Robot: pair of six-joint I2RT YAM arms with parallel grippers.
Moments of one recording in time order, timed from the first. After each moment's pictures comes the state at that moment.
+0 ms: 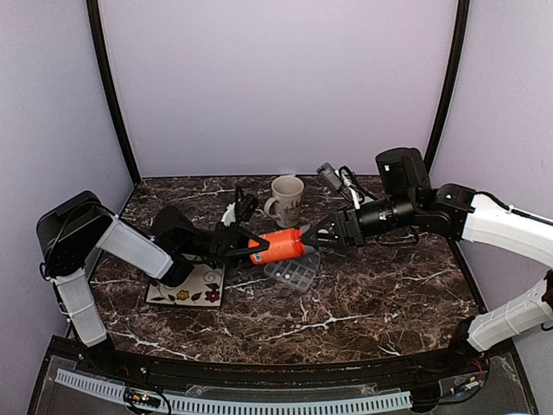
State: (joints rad) left arm -0.73 1.81 0.72 1.49 1.09 -1.46; right arm 0.85 1.25 1.08 -0.34 -0.60 0.33
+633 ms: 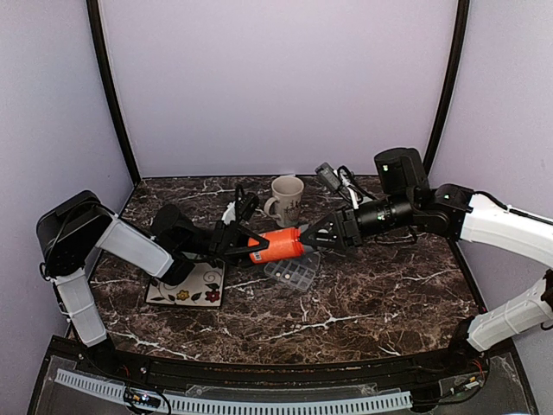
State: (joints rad) left arm -0.73 1.81 0.73 1.50 1.10 -1.48; right arm 0.85 1.26 1.08 -0.32 -0.61 0.32
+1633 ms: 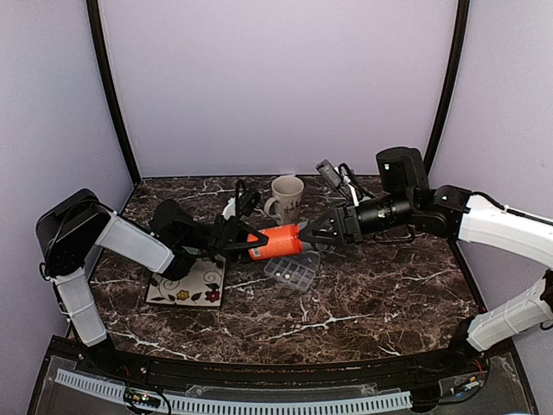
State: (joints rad) left arm -0.72 1.81 0.77 1.50 1.15 -1.51; right arm 0.83 1.27 1.07 -0.25 -0.68 0.35
